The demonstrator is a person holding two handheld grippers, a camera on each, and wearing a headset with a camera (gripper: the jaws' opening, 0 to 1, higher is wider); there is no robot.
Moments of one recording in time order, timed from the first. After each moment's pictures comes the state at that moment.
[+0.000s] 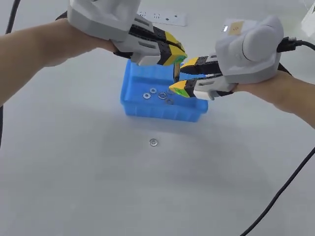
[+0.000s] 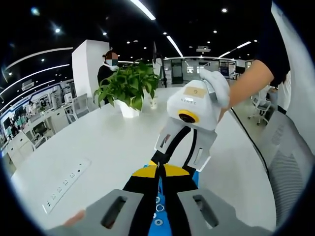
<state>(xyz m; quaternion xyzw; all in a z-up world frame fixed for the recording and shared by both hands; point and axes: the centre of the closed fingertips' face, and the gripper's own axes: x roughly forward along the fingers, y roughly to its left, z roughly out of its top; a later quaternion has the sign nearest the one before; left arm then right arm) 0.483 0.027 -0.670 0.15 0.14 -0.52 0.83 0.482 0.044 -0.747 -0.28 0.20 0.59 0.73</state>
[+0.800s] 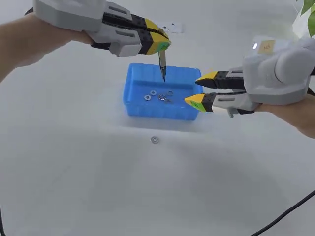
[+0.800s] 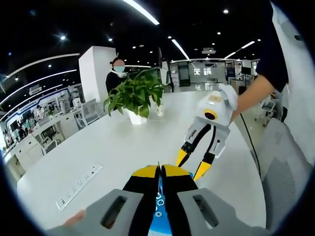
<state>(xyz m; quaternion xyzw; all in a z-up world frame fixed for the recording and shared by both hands) 0.453 0.052 -0.628 0.16 0.12 -0.49 0.85 0.436 -0.002 -0.726 -0.24 0.19 0.55 0.77</state>
